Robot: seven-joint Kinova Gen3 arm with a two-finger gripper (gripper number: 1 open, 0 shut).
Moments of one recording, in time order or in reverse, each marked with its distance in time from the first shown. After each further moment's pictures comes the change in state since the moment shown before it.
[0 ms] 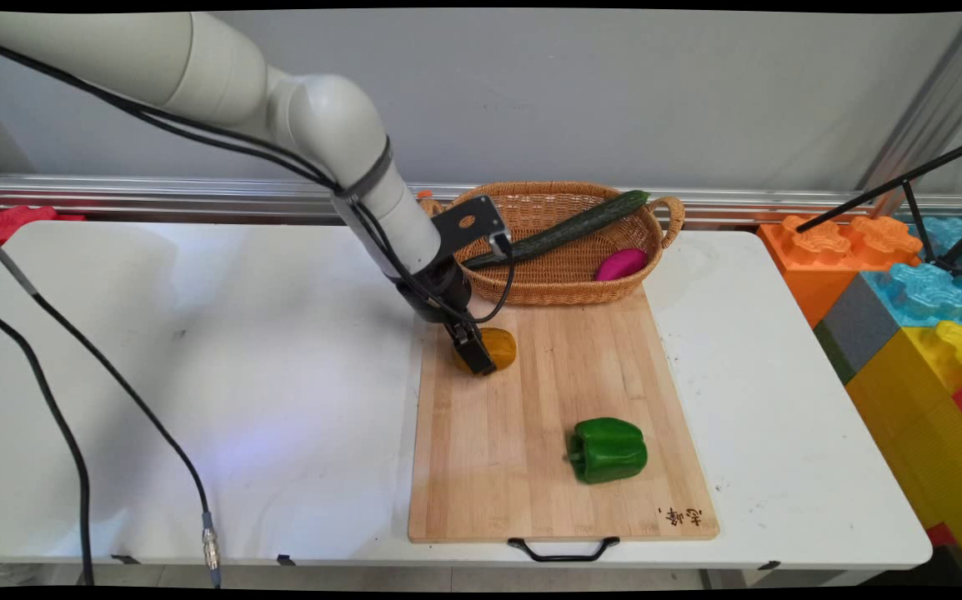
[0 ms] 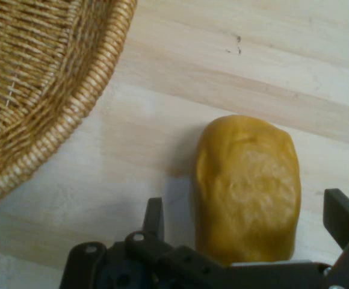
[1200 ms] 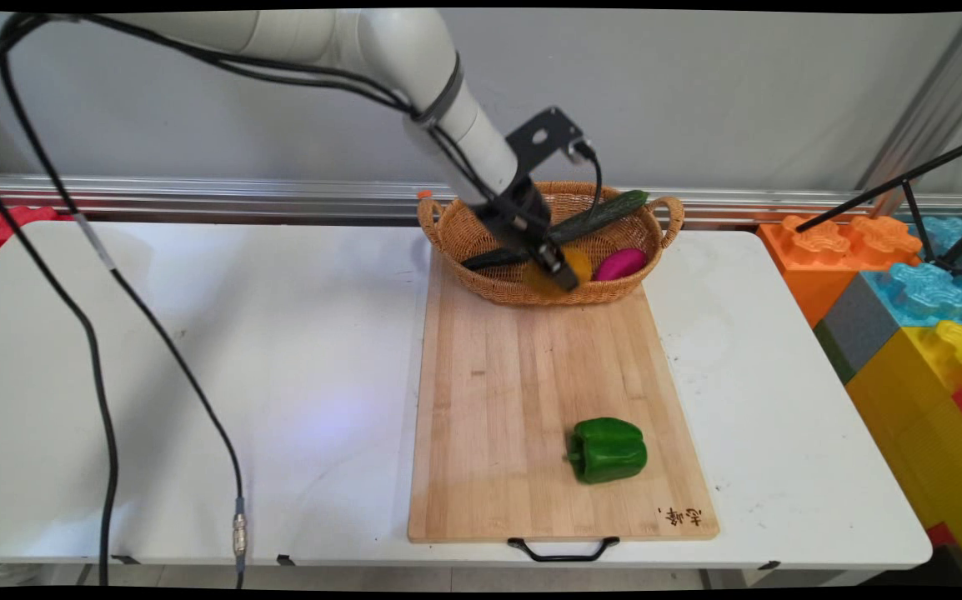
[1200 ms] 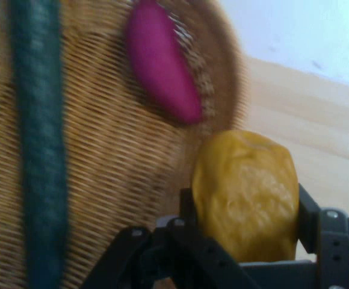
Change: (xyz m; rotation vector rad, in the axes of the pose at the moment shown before) arm 0.103 -0.018 -0.029 0.058 0.177 -0.044
